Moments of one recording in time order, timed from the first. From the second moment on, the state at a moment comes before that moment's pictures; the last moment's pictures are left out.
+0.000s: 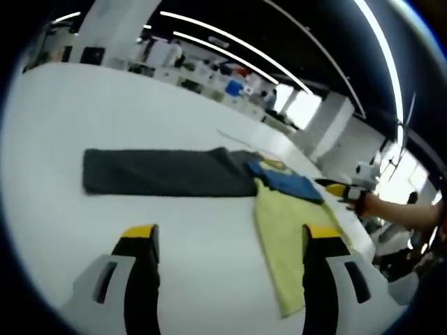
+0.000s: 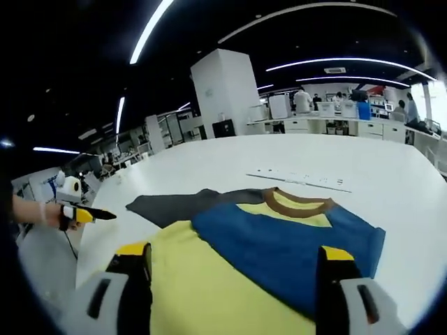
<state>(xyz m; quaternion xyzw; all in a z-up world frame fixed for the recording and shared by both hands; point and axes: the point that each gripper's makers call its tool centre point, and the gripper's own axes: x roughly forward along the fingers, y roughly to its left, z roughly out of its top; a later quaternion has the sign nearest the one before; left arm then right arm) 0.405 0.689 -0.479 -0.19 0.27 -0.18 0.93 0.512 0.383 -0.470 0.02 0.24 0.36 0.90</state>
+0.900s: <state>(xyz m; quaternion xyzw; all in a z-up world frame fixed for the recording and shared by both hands) 0.467 0.831 -0.498 -0.11 0.28 0.02 0.95 0.466 0.303 -0.460 0.06 0.23 0.29 0.93</state>
